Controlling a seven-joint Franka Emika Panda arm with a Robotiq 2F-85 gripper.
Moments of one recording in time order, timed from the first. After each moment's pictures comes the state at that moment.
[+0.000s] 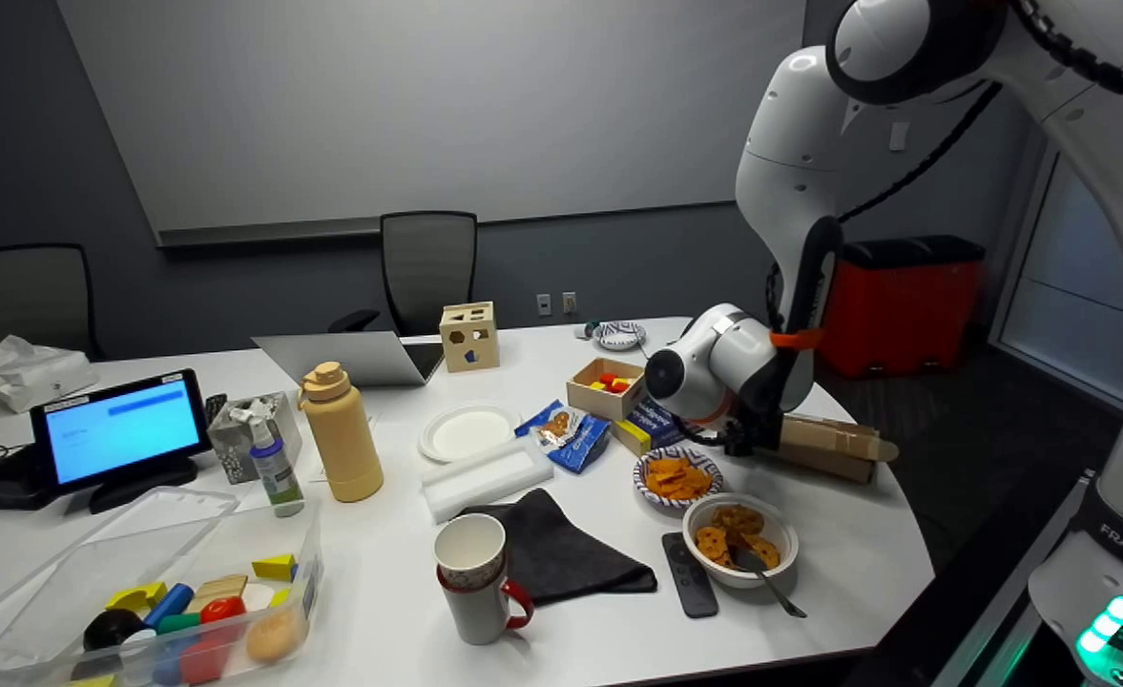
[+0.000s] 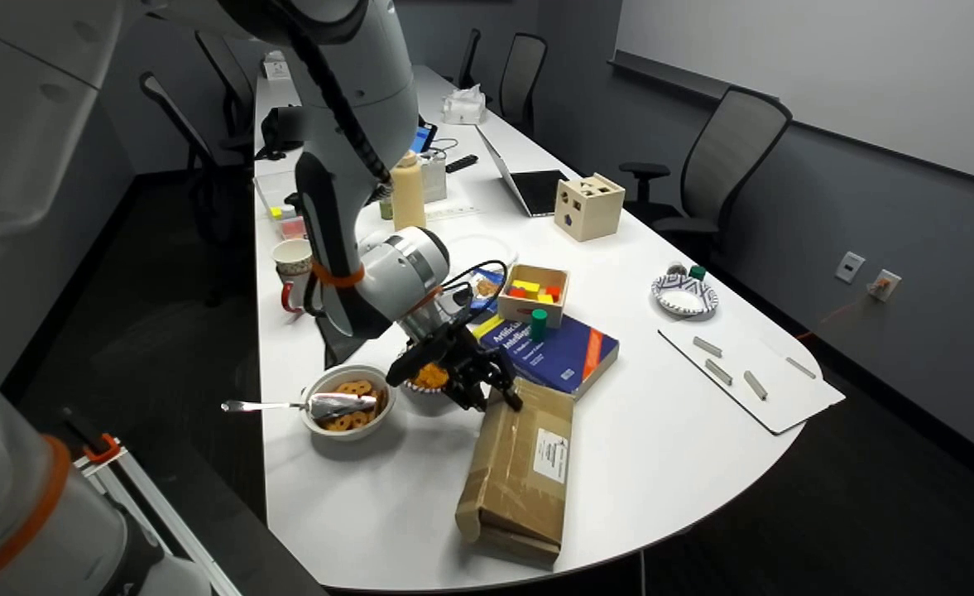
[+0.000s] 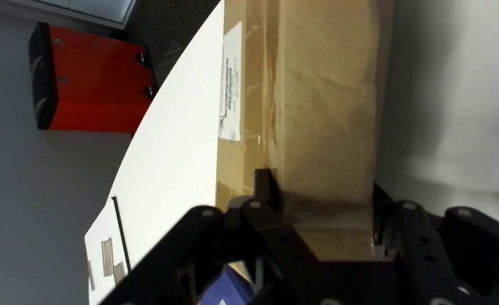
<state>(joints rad) 0.03 0.69 0.09 -2.19 -1.39 2.19 0.98</state>
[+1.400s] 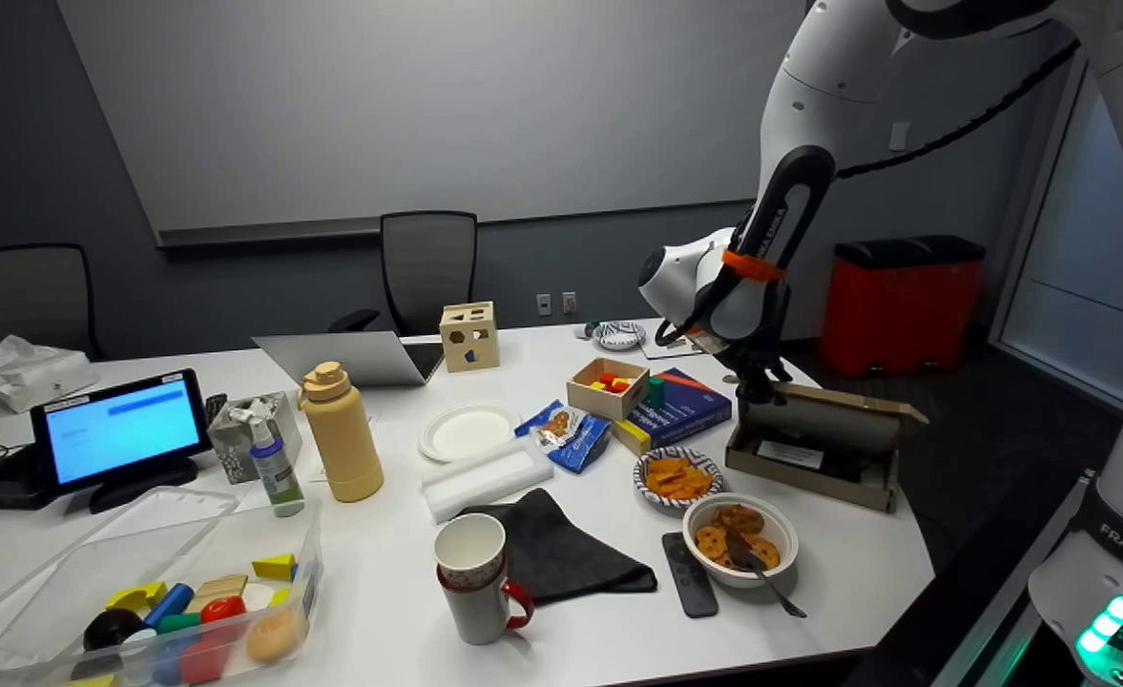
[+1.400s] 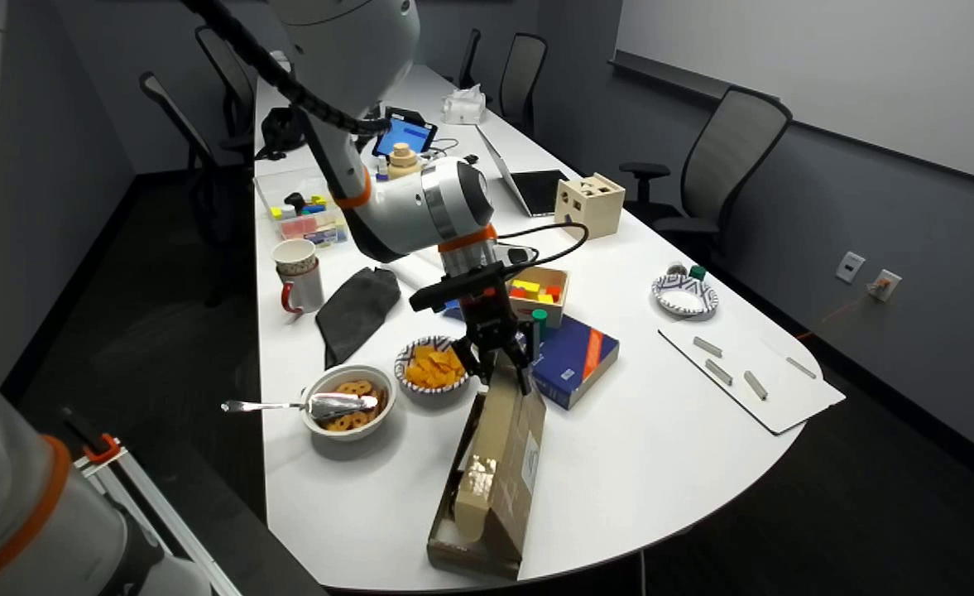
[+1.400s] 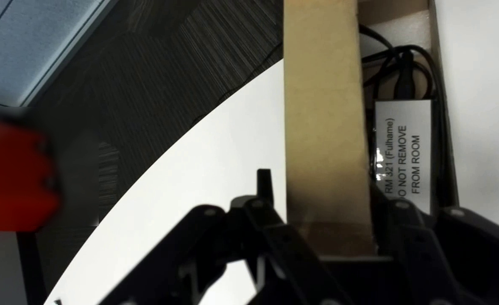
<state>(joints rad) 0.03 0.49 -0.01 -2.16 -0.78 2.10 0.33</state>
